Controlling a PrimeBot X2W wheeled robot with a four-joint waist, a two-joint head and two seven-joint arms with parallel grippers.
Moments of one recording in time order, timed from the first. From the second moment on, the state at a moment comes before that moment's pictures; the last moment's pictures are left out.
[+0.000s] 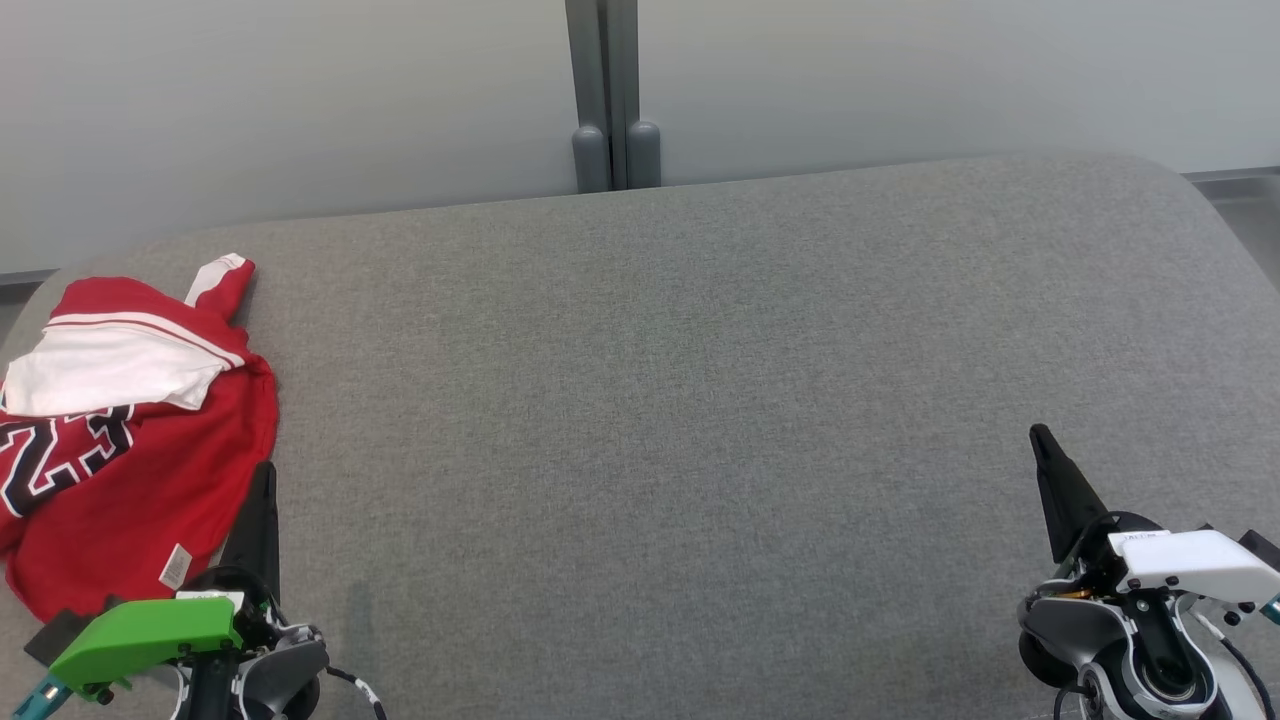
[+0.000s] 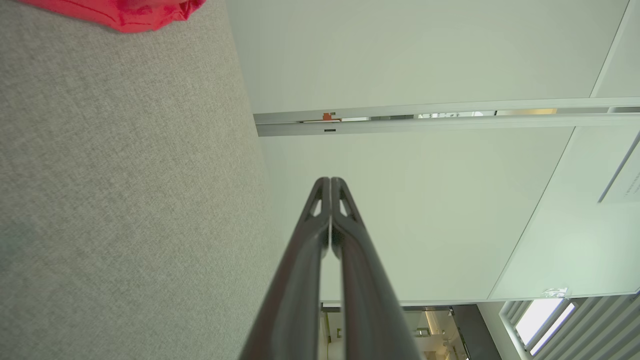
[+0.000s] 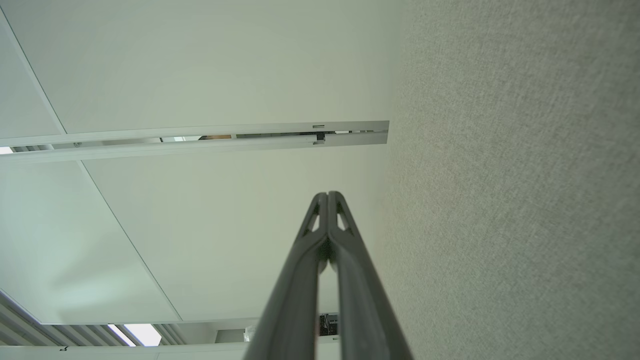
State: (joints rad) left arm -0.10 0.05 0.12 0.25 -1.61 -0.13 0.11; right arm -0.11 -0.05 -0.11 0.25 1.61 0.13 0.11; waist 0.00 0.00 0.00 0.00
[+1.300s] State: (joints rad) left arm -0.06 0.04 0.04 0.17 -1.18 -0.08 -0.02; right arm -0.01 -0.05 -0.07 0.15 1.21 0.13 -0.02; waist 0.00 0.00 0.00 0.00
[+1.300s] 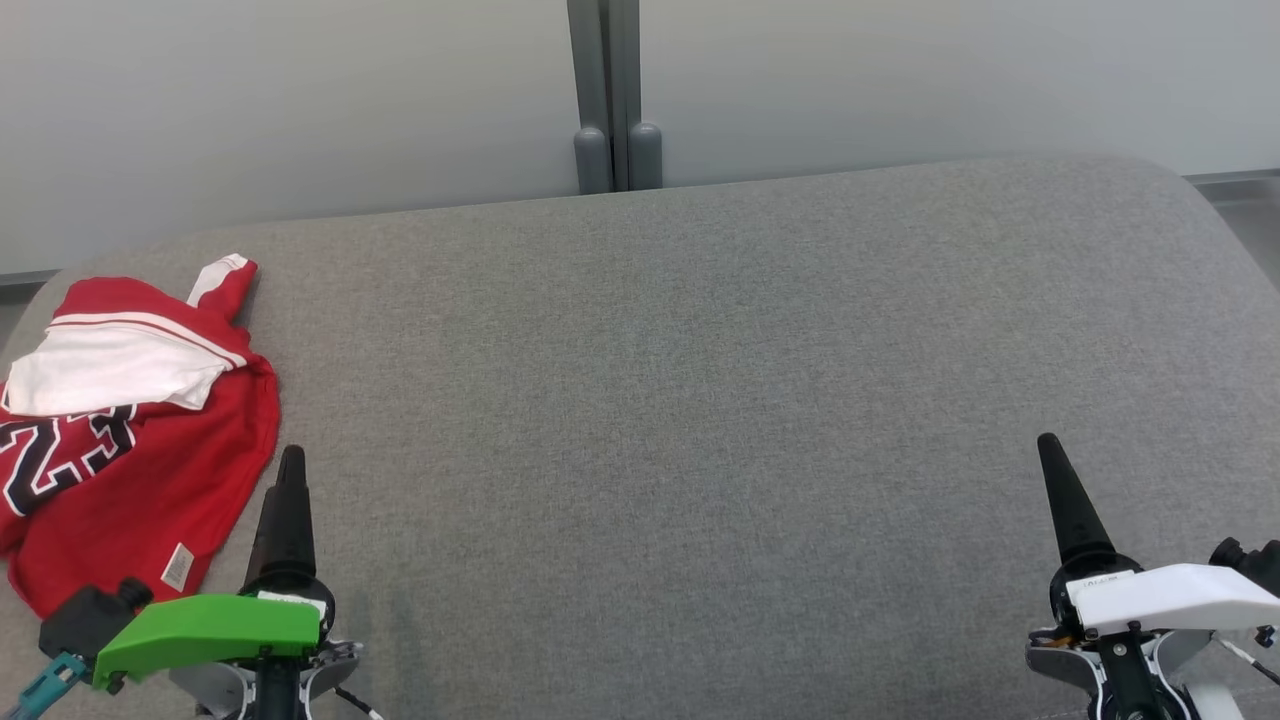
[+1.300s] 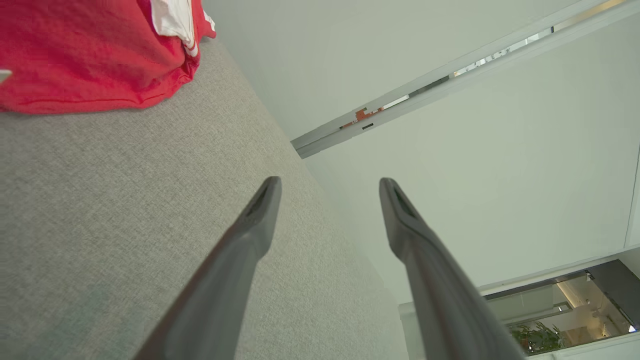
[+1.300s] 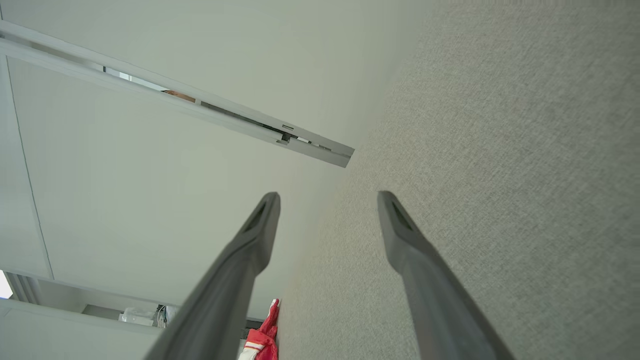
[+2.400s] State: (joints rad) left arm -0.04 0.04 -0.03 0.13 -0.63 -0.02 -0.12; right arm 0.04 -0.08 -0.02 0.09 0.72 0.13 -0.12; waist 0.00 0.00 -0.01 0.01
